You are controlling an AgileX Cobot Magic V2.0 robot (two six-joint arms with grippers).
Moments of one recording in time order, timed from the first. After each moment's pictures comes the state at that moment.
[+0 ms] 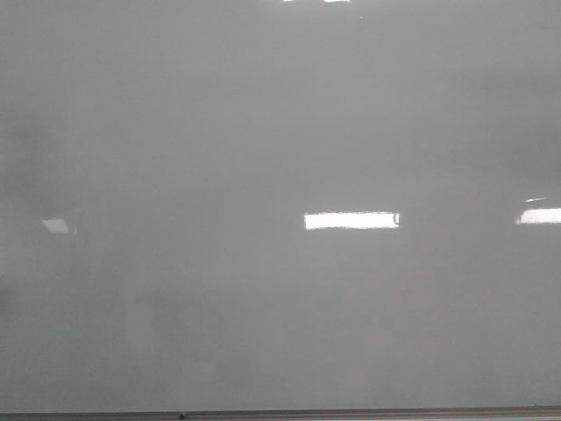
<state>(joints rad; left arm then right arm) -0.06 1.30 -0.70 -0.21 0.39 0.19 -0.04 0.38 -0.54 0.02 0.49 0.02</state>
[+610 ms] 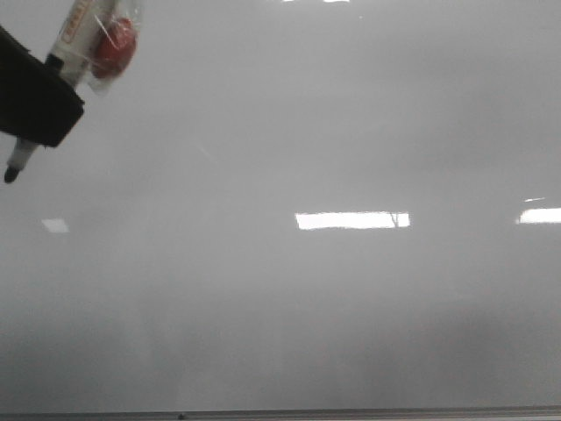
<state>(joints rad) -0.76 0.95 -0.73 -0.21 0.62 0.40 0.35 0.89 -0.92 0.24 0.95 -0.37</state>
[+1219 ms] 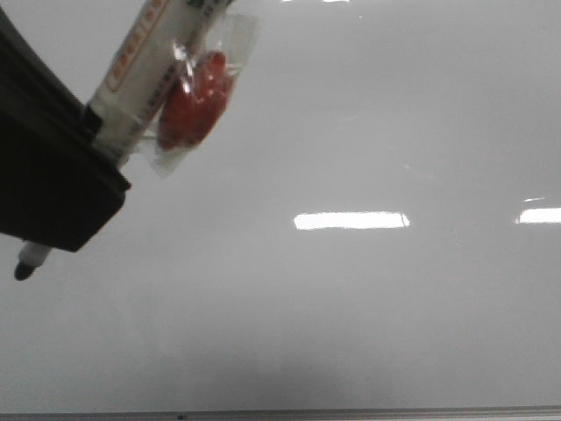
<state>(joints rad) -1.03 0.95 -0.73 -0.21 0.64 0.43 0.76 1.23 -1.22 0.54 1.09 -0.77</state>
